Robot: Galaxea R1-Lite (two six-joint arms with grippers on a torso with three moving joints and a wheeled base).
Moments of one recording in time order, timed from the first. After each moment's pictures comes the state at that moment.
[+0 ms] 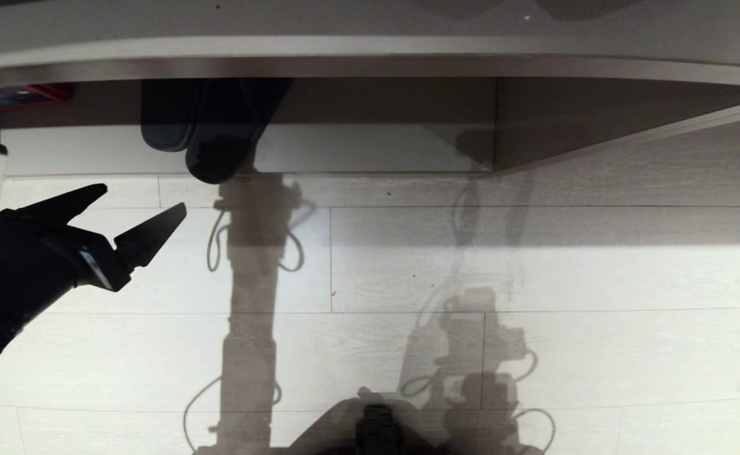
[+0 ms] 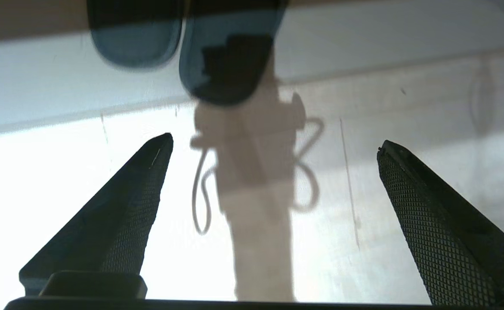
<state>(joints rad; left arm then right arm) -0.16 1.22 -0.46 -0.96 -0.13 0.06 0.00 0.00 0.00 0.00 0.01 -0.02</state>
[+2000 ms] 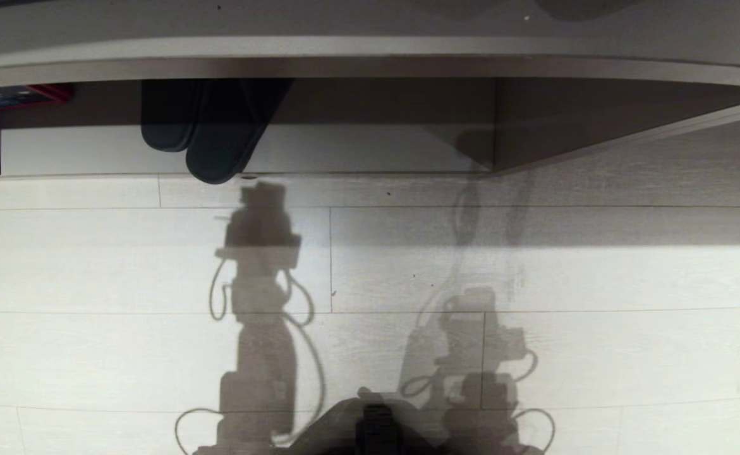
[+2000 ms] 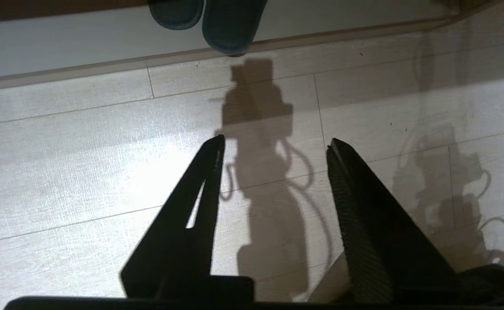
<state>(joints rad) -0.10 0.35 -0.47 -0.08 -0.15 0.05 0.00 0.00 0.00 0.00 0.01 -0.02</state>
